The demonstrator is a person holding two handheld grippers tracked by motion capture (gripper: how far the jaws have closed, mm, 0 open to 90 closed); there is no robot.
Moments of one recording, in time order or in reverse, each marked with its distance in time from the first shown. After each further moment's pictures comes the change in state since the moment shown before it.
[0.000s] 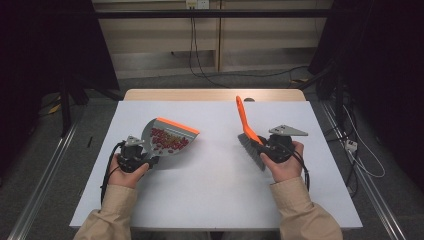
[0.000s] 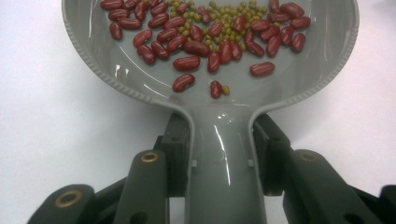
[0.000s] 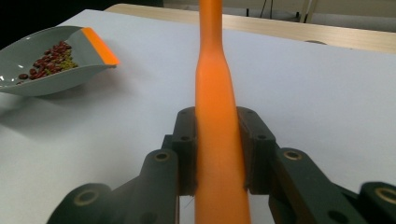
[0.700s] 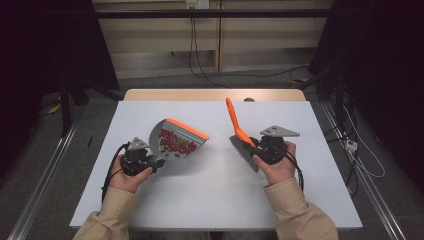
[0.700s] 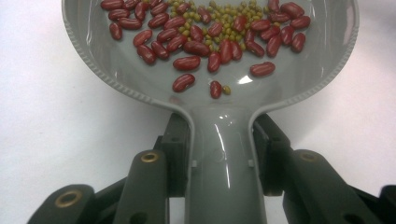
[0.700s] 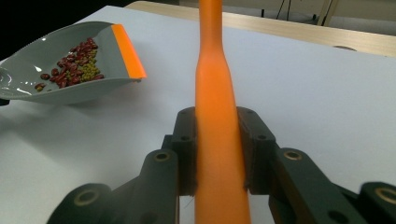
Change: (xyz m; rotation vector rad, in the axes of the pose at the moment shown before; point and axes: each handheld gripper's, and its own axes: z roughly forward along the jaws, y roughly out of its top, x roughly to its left) left arm -0.015 0.002 -0.007 -0.013 -0.077 0.096; right arm 0.021 0.004 0.005 0.006 0.051 -0.038
